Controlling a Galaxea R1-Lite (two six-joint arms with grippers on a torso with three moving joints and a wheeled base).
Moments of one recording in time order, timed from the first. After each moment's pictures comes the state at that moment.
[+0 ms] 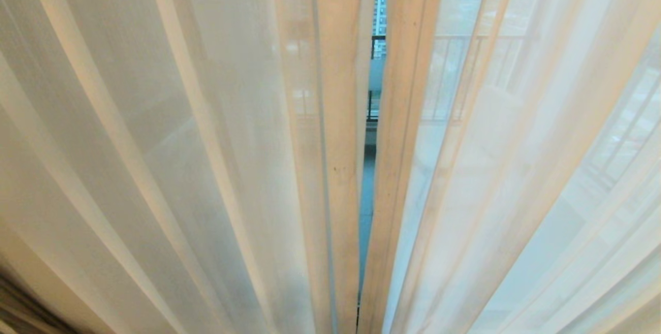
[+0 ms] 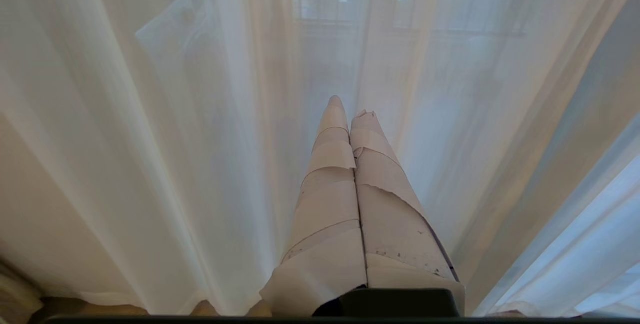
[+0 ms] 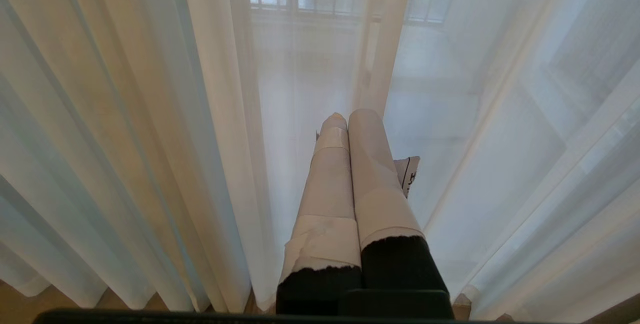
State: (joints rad) left arm 0.00 0.00 0.00 -0.01 0.00 -0.03; right arm 0.00 0.00 0.00 0.01 0.02 -0.05
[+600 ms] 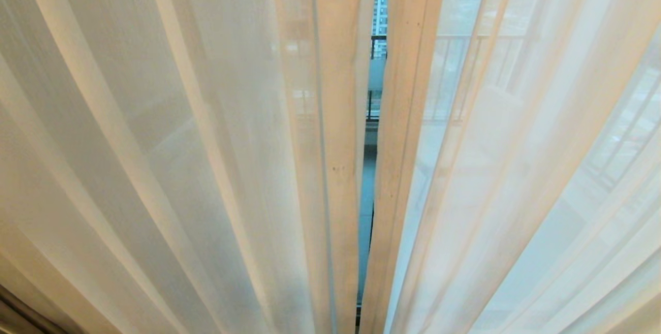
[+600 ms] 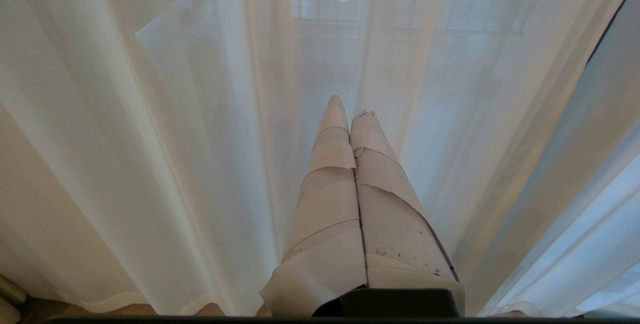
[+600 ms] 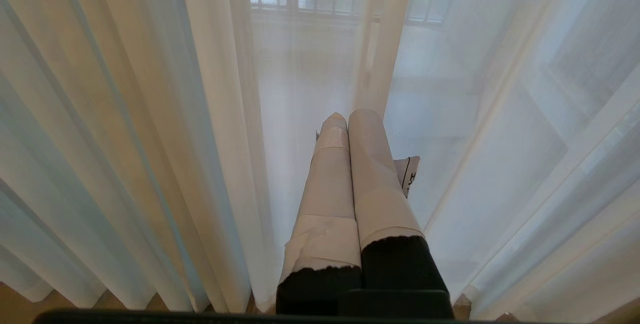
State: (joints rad) left arm 0.00 0.00 0.00 -0.01 0.00 -0.03; right arm 0.00 0.00 0.00 0.01 0.02 -0.05
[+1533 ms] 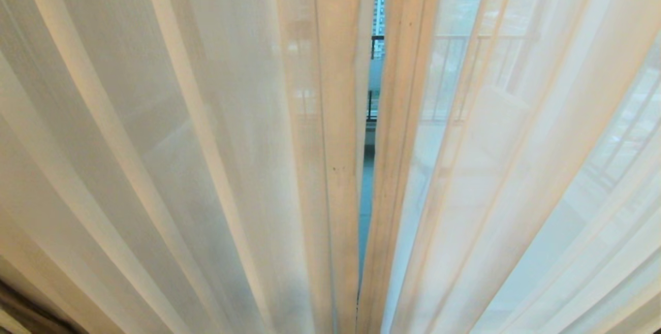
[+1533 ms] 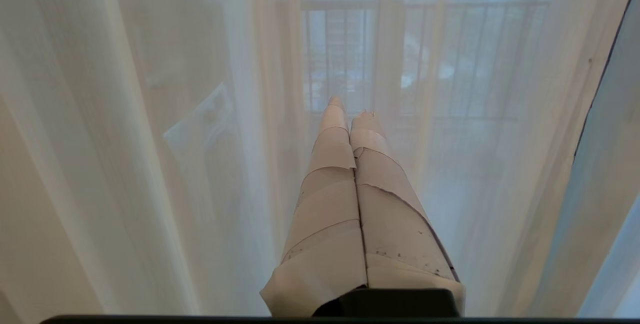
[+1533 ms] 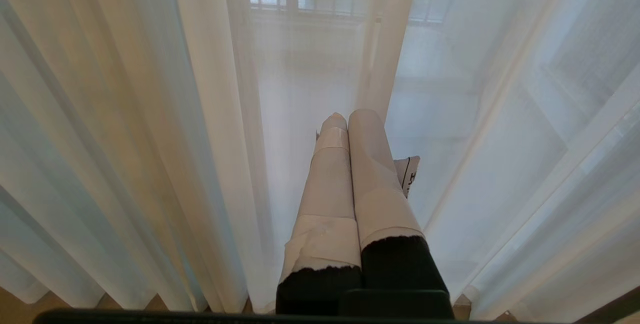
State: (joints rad) left arm 0.00 0.00 0.00 -0.26 0.01 0.02; right arm 0.00 0.00 0.00 0.01 0.02 -0.05
